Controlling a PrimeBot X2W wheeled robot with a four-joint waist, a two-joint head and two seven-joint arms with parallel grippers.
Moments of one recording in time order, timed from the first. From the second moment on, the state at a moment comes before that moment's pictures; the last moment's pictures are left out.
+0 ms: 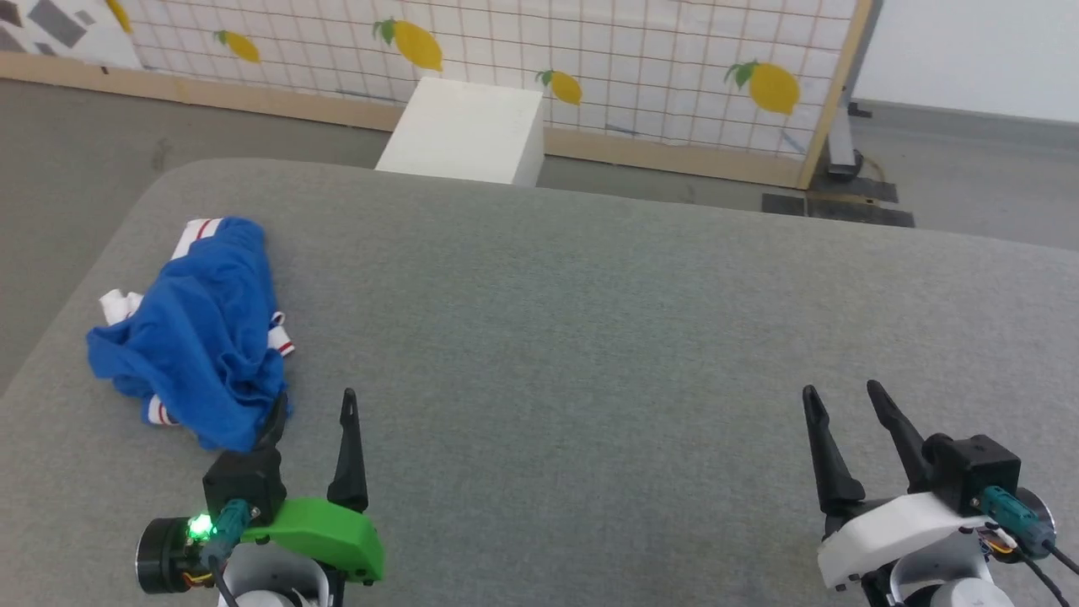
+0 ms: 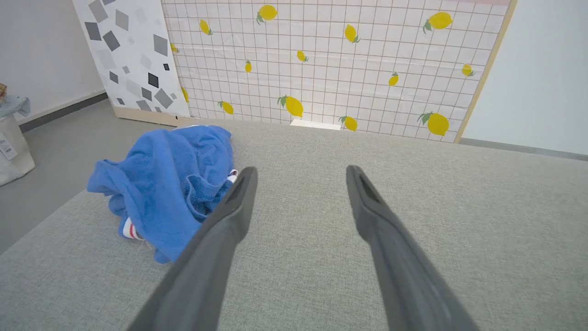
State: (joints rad) left arm 0.00 0.05 -0.02 0.06 -0.09 0.01 -0.11; right arm 0.01 -0.05 -0.01 0.10 0.13 0.13 -0.10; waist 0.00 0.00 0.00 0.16
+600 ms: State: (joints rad) left arm 0.02 0.05 -0.01 0.06 -0.11 0.01 -0.14; right arm 0.02 -0.05 0.00 0.13 0.17 0.13 -0.14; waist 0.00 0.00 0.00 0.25
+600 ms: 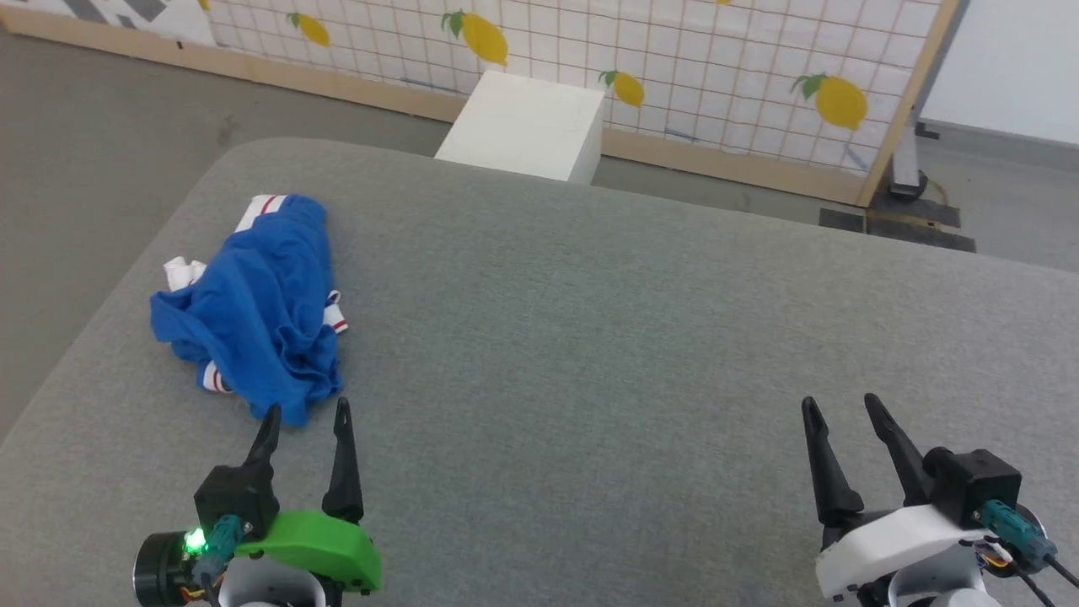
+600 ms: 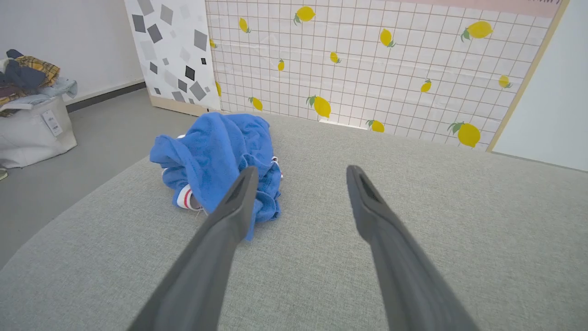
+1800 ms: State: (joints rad) left arm 0.04 0.05 -0.01 0.09 -0.17 0.03 -0.22; right arm 0.03 -0.05 0.01 0.21 0.25 0.13 -0.22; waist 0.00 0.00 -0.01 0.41
